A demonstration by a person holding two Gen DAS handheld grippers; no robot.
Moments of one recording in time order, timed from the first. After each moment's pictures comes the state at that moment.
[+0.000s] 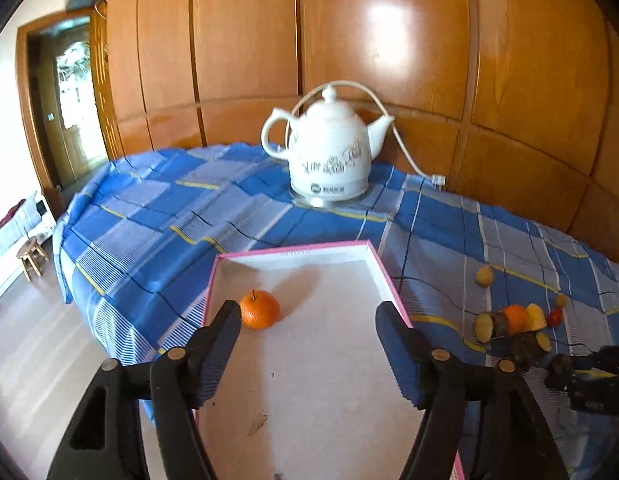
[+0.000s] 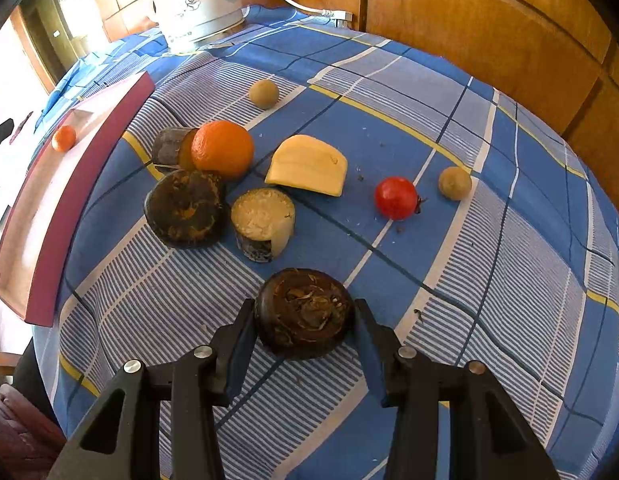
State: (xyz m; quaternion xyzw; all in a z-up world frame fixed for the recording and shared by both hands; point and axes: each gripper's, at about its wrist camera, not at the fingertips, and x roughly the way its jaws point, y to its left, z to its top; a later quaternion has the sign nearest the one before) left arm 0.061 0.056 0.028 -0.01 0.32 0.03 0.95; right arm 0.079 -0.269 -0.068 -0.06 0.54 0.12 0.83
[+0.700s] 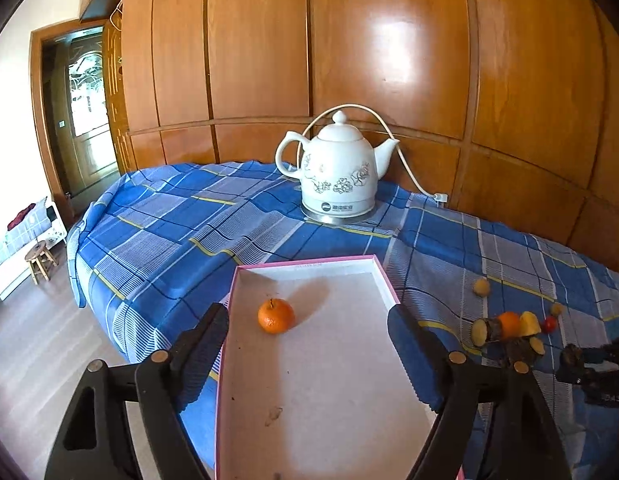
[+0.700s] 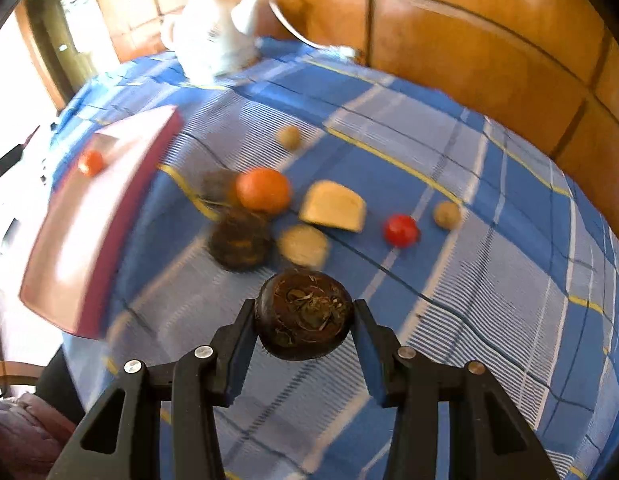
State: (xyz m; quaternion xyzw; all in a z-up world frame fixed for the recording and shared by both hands) left arm 0.036 0.063 0.040 -0.01 0.30 0.04 0.95; right arm 0.060 -0.252 -0.019 -0.05 0.51 0.14 0.85
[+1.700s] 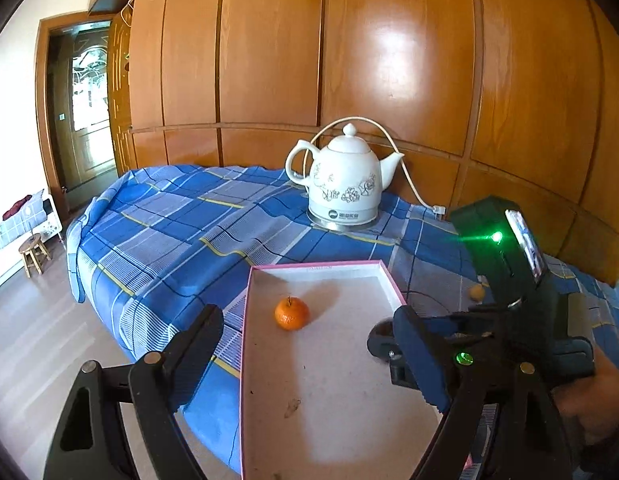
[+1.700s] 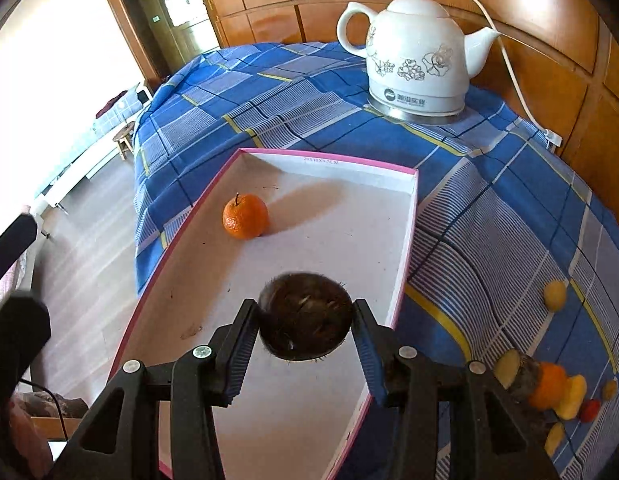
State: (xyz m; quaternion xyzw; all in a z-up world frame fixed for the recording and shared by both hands) left arm 0.015 0.095 0.046 -0.03 0.29 0.03 0.96; right arm 0.127 -0.036 -0.015 -0.07 0.49 0.29 0.82
